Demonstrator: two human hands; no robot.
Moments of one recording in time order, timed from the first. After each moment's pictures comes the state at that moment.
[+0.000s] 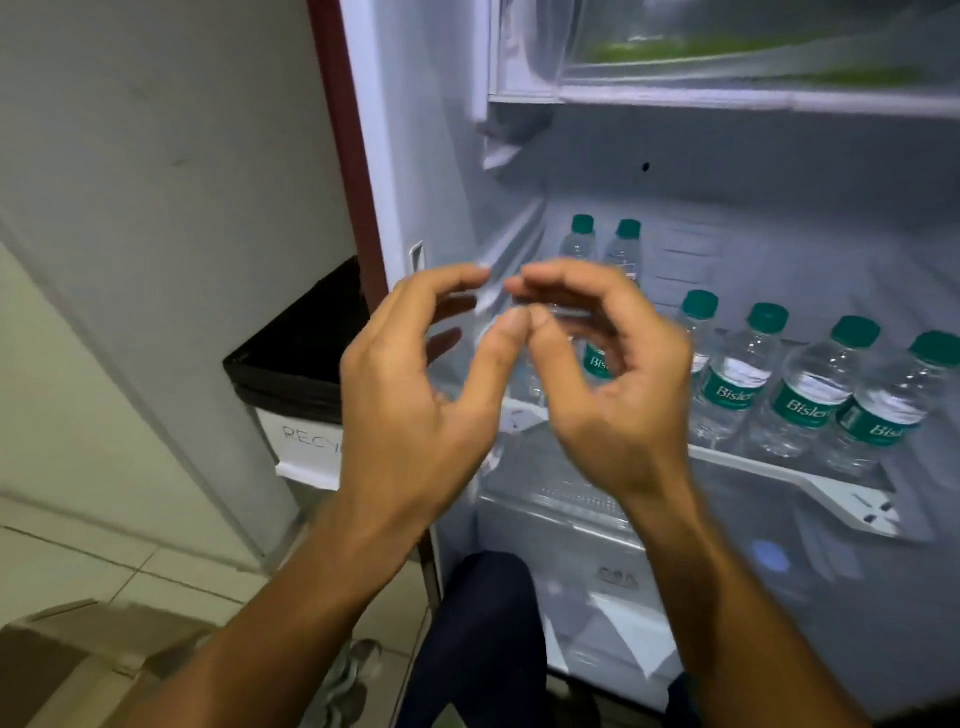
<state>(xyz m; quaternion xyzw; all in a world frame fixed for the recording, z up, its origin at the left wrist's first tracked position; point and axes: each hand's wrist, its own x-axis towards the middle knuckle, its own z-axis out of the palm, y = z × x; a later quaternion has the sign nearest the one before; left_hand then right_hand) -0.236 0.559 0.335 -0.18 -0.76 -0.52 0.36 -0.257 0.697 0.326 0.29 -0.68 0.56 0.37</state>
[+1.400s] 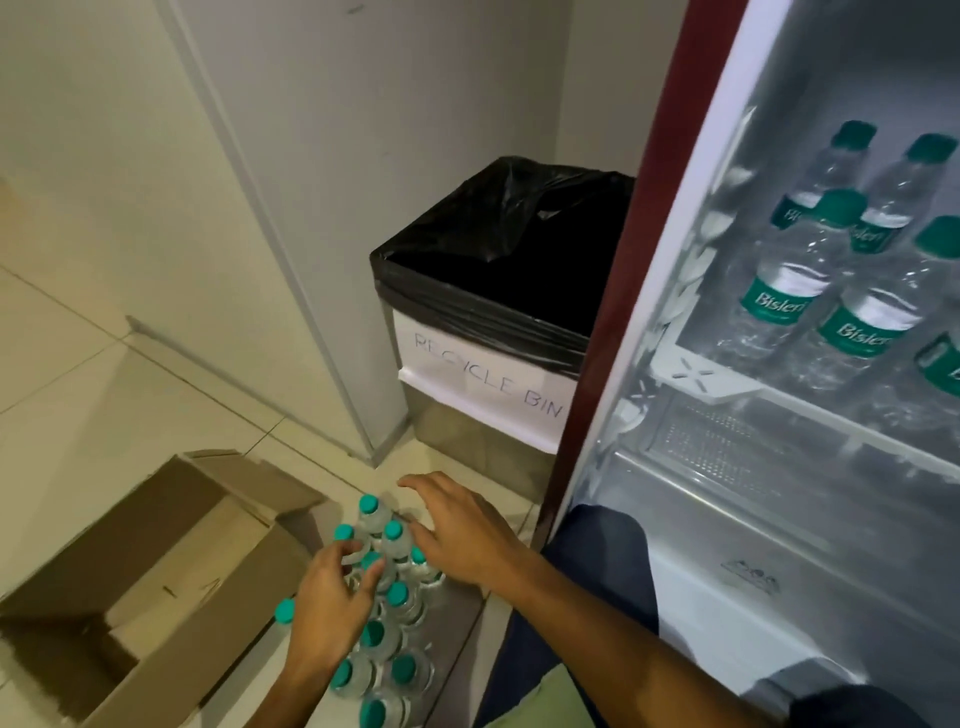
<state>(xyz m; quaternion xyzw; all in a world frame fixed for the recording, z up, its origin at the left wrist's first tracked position) -0.146 0.337 -0.009 0.31 -0.88 -0.36 0.05 -0.268 0.495 0.044 0.38 -0.86 0.32 -0.13</state>
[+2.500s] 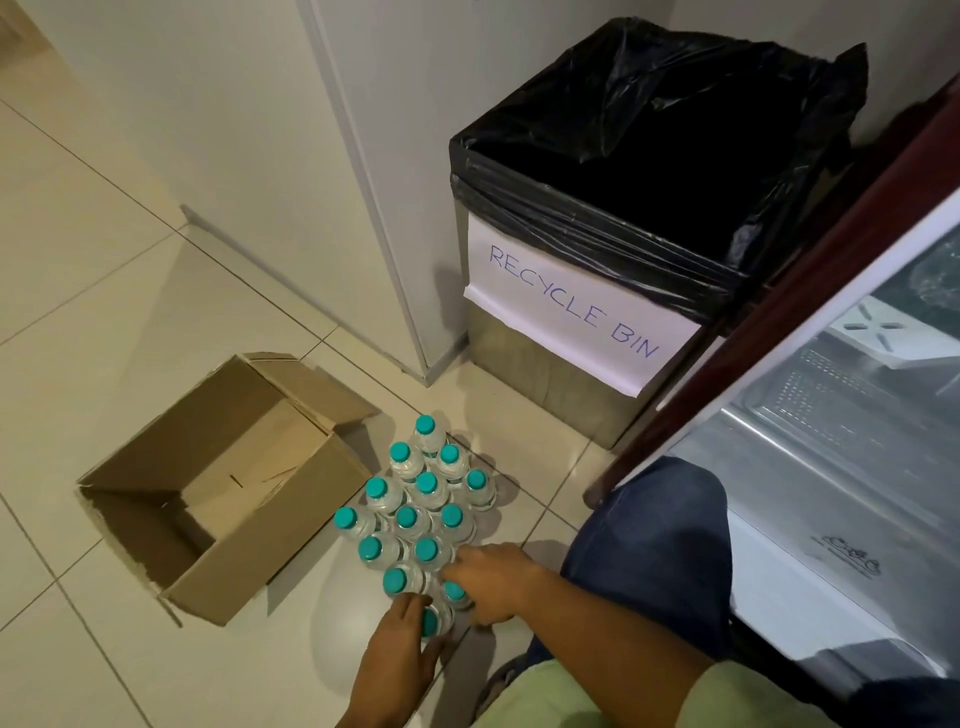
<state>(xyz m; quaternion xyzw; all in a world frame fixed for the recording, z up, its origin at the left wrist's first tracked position) -0.035 0.372 -0.098 0.25 -0.91 -0.30 -0.17 -0.199 0.478 -0.073 0.54 -0.75 -0.01 -0.37</state>
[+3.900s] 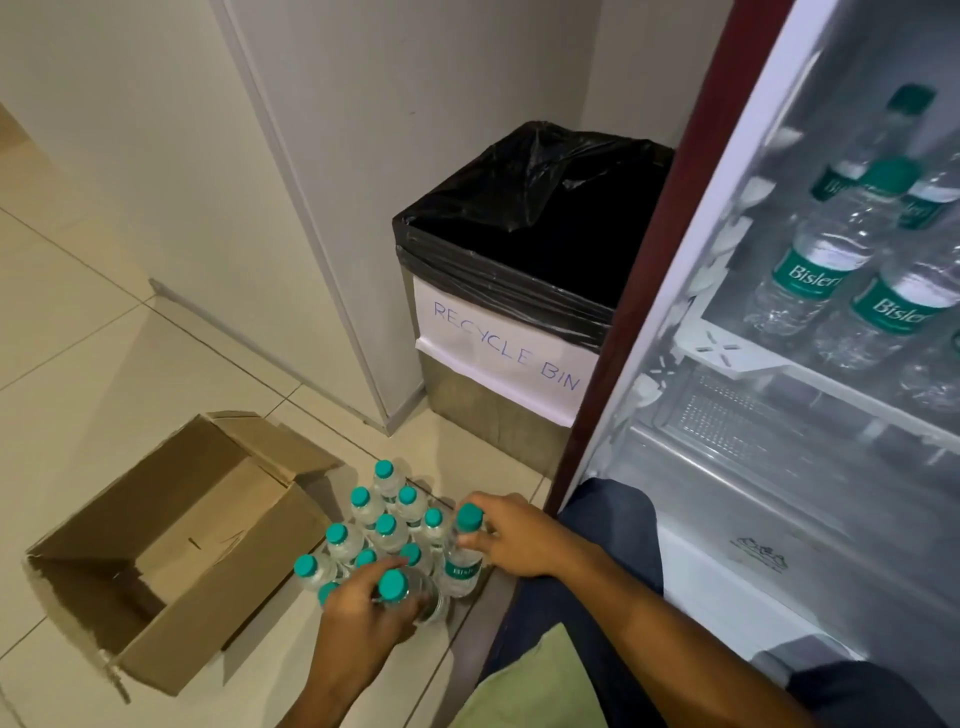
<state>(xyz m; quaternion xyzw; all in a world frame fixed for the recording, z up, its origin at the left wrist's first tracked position) -0.094 0.379 0.016 0.30 -0.85 -0.44 -0.04 -0.262 0.546 0.021 0.32 -0.81 0.35 -0.35</state>
